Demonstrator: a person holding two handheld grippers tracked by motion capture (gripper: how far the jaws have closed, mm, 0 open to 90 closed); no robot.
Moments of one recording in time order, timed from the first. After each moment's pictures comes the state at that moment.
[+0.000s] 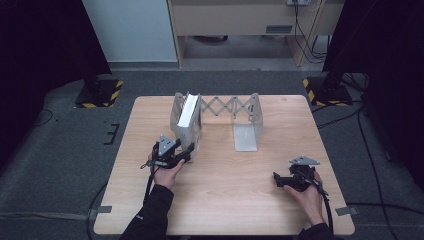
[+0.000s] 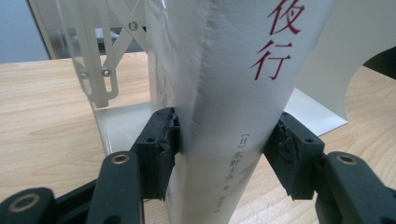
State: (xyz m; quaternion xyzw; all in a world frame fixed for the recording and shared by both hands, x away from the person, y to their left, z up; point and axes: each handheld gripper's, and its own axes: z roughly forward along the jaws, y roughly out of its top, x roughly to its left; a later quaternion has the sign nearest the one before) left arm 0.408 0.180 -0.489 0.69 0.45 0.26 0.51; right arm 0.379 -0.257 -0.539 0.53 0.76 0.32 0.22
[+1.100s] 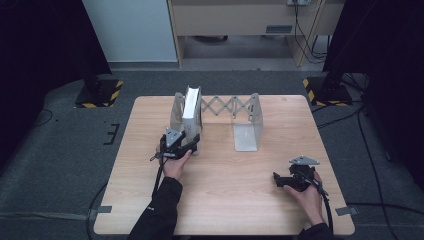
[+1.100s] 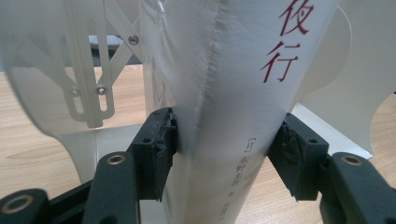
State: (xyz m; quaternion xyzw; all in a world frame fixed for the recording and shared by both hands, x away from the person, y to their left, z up) left arm 0.438 0.163 -0.494 0.66 0.47 0.27 0.52; right arm 0.380 -0.257 -0.539 0.53 0.76 0.32 0.22
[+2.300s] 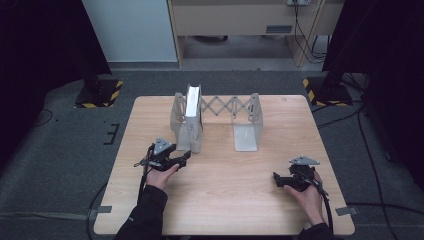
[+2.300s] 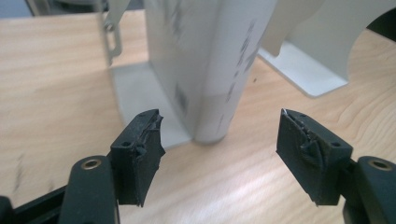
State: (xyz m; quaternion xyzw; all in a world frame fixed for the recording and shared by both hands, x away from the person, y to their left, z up) left arm 0.396 0.205 -0.491 0.72 0.47 0.21 0.46; right arm 0.380 -0.257 -0.539 0.53 0.76 0.32 0.22
